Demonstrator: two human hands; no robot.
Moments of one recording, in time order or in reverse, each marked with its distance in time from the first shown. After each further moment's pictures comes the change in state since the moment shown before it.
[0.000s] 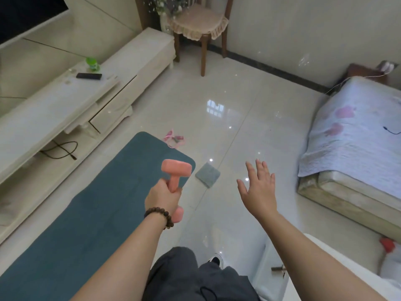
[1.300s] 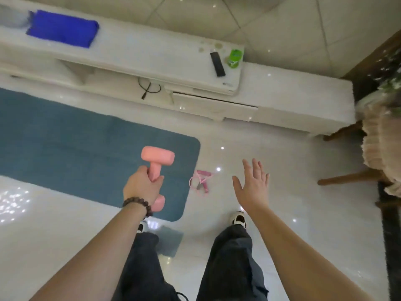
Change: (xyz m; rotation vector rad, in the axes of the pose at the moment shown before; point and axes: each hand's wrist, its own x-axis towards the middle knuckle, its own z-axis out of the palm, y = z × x) left_hand 0.449 0.200 -0.020 -0.414 0.599 -1.018; right_hand 0.721 -0.269 0.080 -0.318 -0.604 -1.048
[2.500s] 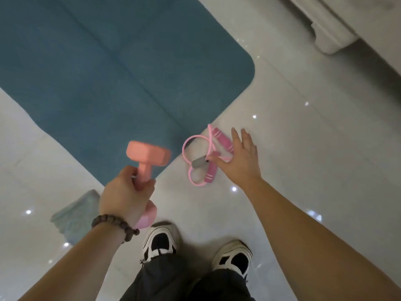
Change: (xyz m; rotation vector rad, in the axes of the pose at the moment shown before) left_hand 0.167 -0.182 0.490 -0.180 0.043 -0.537; right_hand 0.355 0.144 0.496 -0.166 -0.431 -0.407
